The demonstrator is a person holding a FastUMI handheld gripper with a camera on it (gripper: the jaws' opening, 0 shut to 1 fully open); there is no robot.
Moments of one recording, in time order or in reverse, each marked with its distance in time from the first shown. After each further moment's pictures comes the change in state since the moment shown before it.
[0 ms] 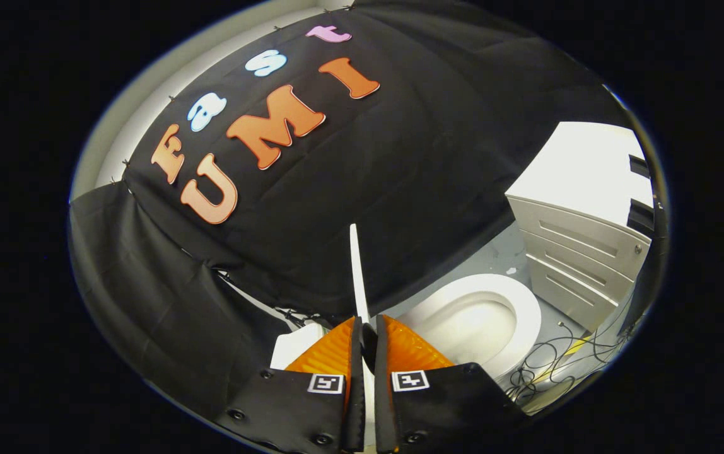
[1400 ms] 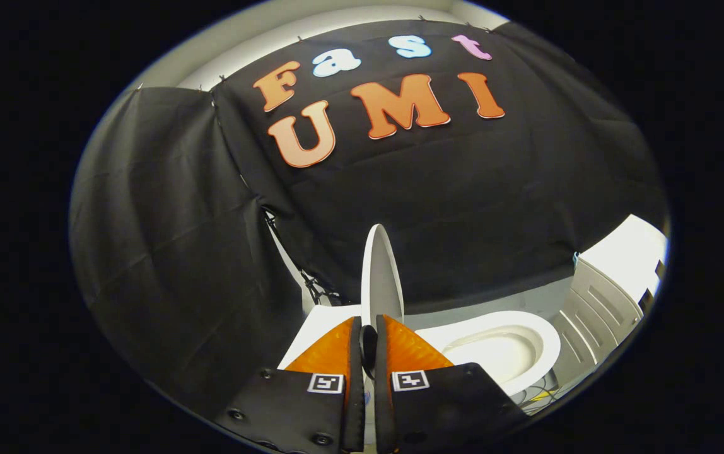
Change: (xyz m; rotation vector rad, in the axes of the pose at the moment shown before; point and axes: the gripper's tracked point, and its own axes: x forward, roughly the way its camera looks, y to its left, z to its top) arm -0.003 0.195 -0.085 -0.460 0.013 0.155
